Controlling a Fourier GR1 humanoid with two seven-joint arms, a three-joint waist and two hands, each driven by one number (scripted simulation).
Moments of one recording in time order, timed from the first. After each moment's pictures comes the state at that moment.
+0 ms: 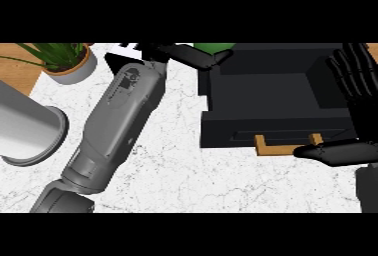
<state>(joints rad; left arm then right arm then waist) -1.11 0.00 0.02 -0.76 0.14 0.20 -0.37 -0.27 -0.22 -0.17 -1.81 -0.12 0.20 0.07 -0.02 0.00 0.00</state>
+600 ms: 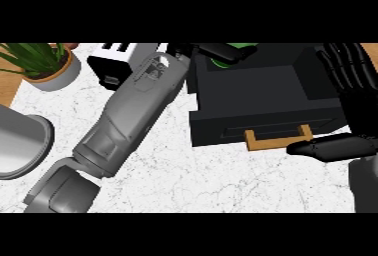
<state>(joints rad) -1.33 0.00 -0.16 -0.41 0.25 0.35 -0.25 -0.32 -0.22 -0.15 -1.80 -0.12 0.21 0.08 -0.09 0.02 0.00</state>
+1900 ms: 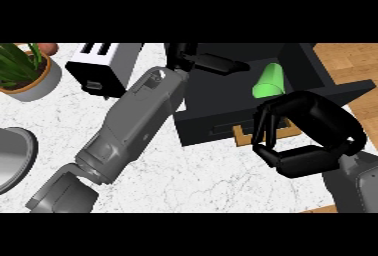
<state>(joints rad) -1.25 0.00 -0.28 -0.42 0.57 0.27 -0.43 -0.40 -0.26 0.09 -1.77 -0.31 0.55 0.17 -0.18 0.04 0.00</state>
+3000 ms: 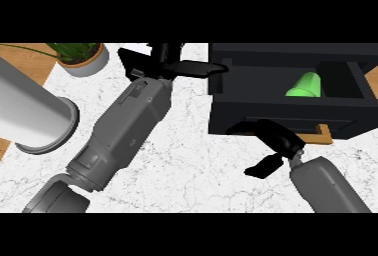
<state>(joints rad) -1.13 0.03 -0.23 -0.48 0.67 0.22 -0.56 -0.36 -0.33 0.36 -1.27 0.46 0.38 -0.08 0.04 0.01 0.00</state>
